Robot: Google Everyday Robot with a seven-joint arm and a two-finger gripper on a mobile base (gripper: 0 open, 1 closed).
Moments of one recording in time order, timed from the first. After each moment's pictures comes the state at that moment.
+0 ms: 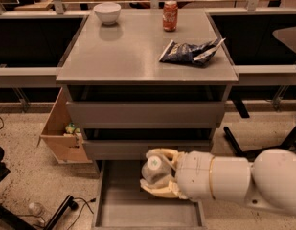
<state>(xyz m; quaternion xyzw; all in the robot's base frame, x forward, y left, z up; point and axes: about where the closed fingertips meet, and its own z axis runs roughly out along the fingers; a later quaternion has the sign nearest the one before) 0.376 -0.008 0.775 -0.56 0.63 0.25 0.47</state>
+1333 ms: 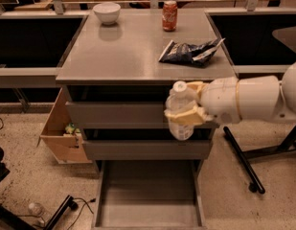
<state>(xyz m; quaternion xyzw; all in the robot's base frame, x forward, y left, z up) 0.490 -0.064 0.885 -0.54 0.66 0.23 0.48</state>
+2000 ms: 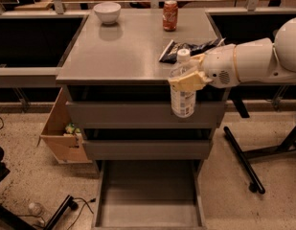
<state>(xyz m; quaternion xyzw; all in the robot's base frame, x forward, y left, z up) 0.571 -0.081 0.911 -0.49 0.70 0.26 0.45</state>
